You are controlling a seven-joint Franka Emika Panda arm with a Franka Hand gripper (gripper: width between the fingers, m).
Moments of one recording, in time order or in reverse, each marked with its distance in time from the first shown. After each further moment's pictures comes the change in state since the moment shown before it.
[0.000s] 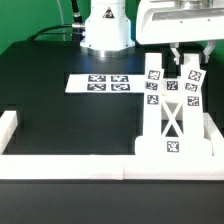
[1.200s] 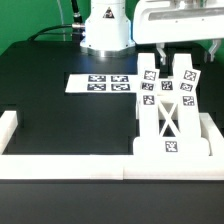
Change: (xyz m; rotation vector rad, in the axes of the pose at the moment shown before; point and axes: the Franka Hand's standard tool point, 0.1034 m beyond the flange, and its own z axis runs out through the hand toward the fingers) arm -0.015 0.005 -0.010 0.017 0.050 0.001
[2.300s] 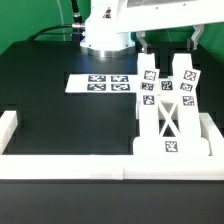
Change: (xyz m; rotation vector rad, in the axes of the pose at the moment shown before) arm 0.022 0.039 -0.016 0.004 -0.015 -0.071
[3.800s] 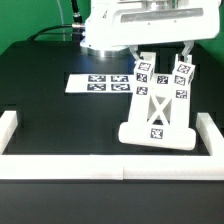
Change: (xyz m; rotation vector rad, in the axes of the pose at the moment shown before) arm -0.012 0.011 0.028 -0.030 0.058 -0.008
